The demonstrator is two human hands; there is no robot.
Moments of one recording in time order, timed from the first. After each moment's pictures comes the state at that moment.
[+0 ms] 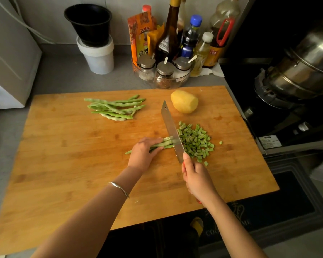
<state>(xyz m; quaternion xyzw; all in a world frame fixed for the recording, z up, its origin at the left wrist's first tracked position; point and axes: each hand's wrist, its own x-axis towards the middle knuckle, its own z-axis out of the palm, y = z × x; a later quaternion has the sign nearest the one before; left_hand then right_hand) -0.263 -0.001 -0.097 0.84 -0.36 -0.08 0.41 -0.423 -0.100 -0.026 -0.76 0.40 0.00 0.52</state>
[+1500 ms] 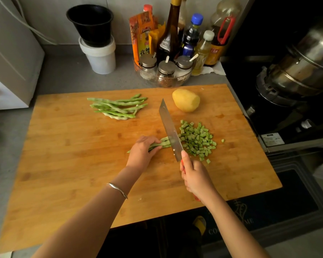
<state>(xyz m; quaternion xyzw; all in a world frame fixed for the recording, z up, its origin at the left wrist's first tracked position) -0.261 0.012 -0.094 0.84 -0.37 -0.07 0.39 -0.417 -0.091 -0.025 -0.75 0.38 0.00 0.54</state>
